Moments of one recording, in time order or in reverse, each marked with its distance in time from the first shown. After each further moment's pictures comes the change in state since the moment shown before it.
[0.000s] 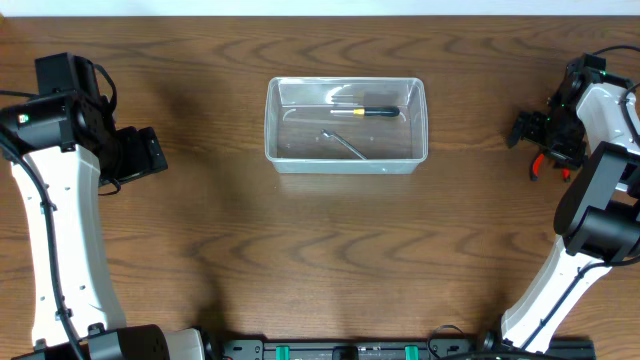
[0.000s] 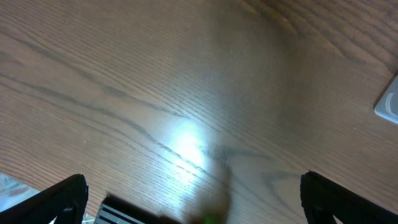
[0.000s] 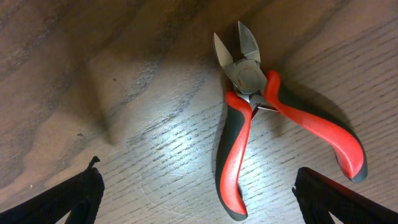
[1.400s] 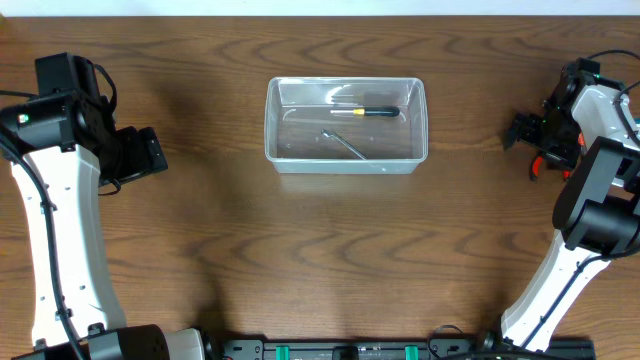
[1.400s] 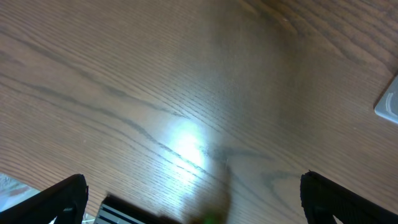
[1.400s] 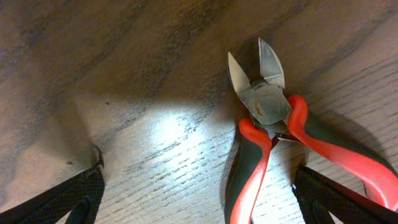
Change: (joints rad) left arm 0.000 0.000 0.000 0.000 0.000 0.000; right arm 0.000 0.047 0.000 0.042 -0.011 0.000
